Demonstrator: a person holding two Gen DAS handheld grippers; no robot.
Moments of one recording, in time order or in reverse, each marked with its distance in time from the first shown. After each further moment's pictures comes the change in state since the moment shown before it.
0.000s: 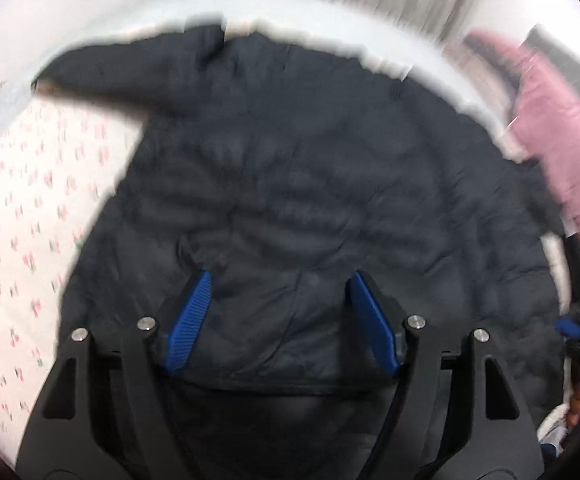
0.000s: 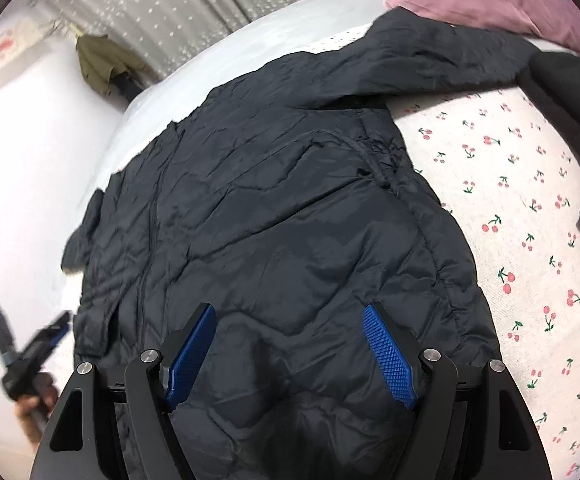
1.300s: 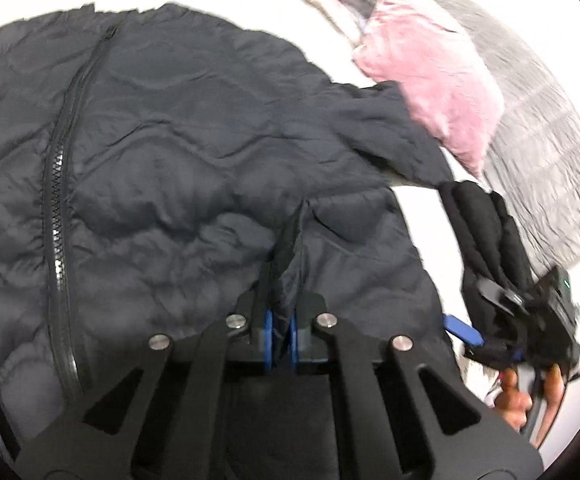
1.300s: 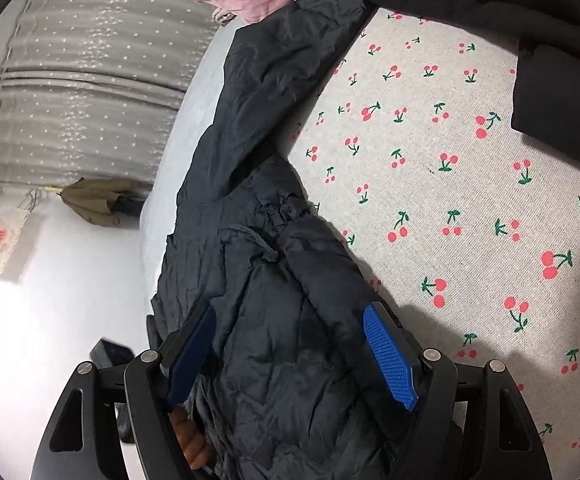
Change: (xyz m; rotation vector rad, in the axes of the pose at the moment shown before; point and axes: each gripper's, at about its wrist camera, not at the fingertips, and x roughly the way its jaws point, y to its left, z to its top) left arm 0.040 -0.233 0.017 0.248 0.081 -0.539; right arm -0.009 -0.119 0.023 0.522 -0.060 0.271
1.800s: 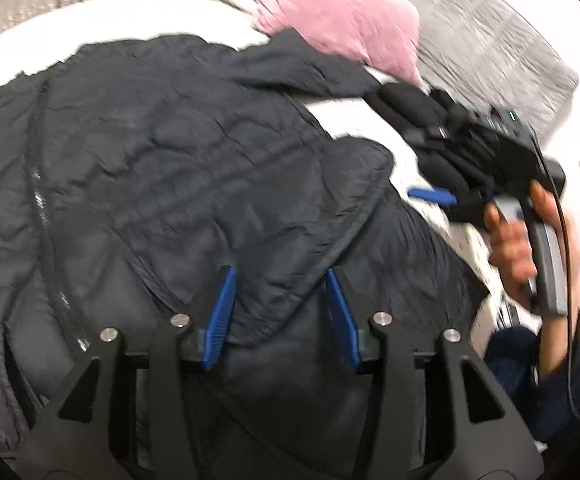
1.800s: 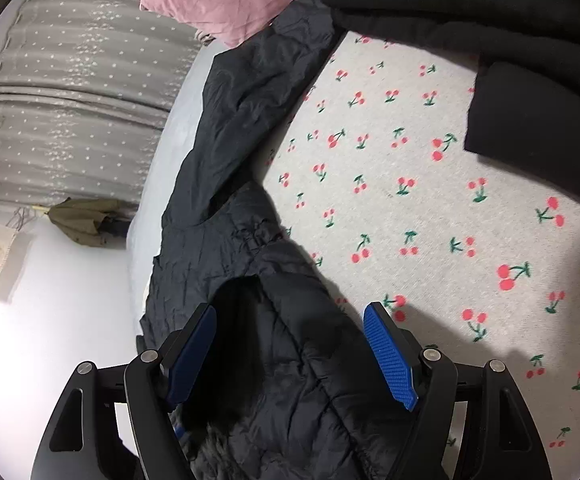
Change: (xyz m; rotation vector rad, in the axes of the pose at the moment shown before) left arm -0.032 -0.040 -0.067 0.370 0.113 -0.054; right arm -0.015 -0.012 0.007 0.035 -0.070 -0.062
